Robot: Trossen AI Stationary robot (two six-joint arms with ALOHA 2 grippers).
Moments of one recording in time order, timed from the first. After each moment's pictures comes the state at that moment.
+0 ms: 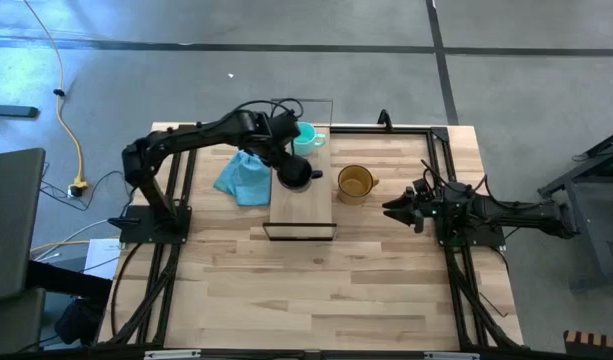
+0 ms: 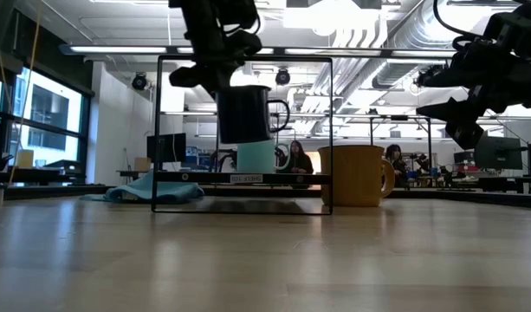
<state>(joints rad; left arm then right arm) 0.48 1.73 1.60 -1.10 0.01 -0.61 -0.12 0.16 0.02 0.00 -0.13 0.70</state>
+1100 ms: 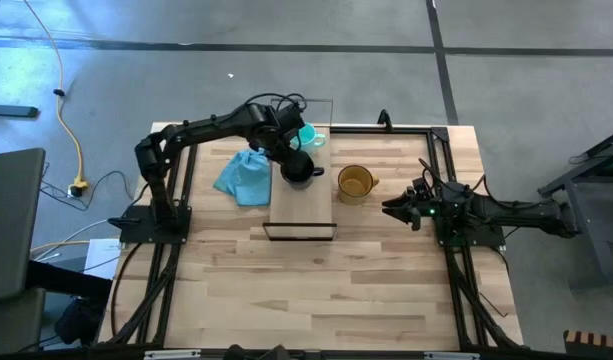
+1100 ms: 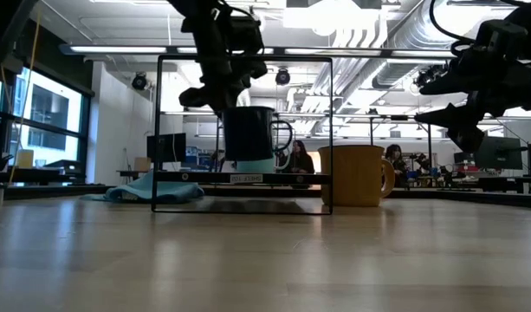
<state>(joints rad) 0.57 1.84 1.63 -1.08 0.09 -0.53 -0.12 0.19 0.02 0.00 -0.08 0.74</state>
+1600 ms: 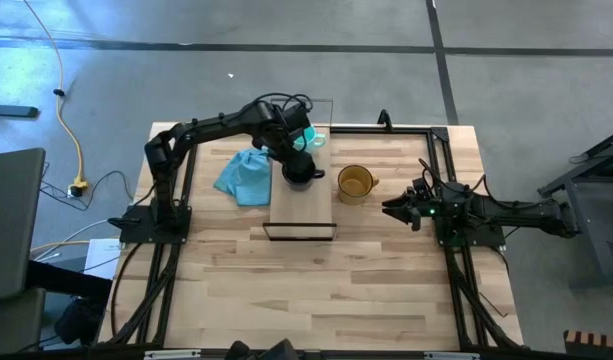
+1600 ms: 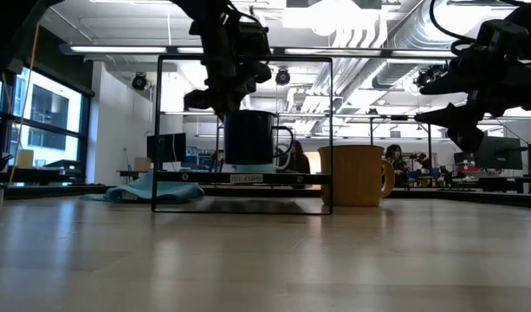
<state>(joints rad) 0.57 1.92 1.73 -1.16 0.09 -0.49 -0.12 0.18 0.02 0.00 -0.08 0.73</state>
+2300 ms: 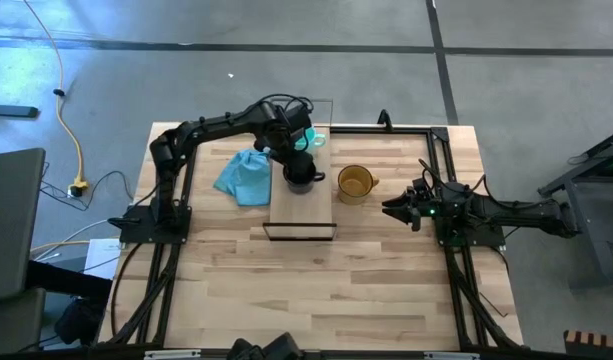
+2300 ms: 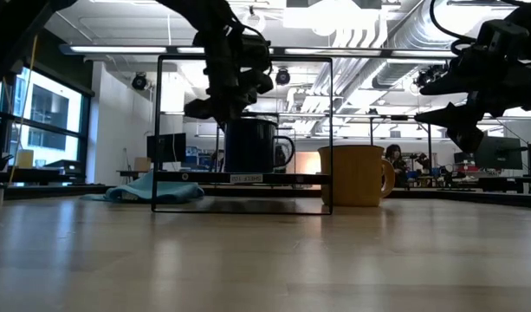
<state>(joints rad) 0.60 1.97 1.73 -1.15 0.15 -0.50 -0.12 0.18 0.02 0.00 -0.08 0.71</state>
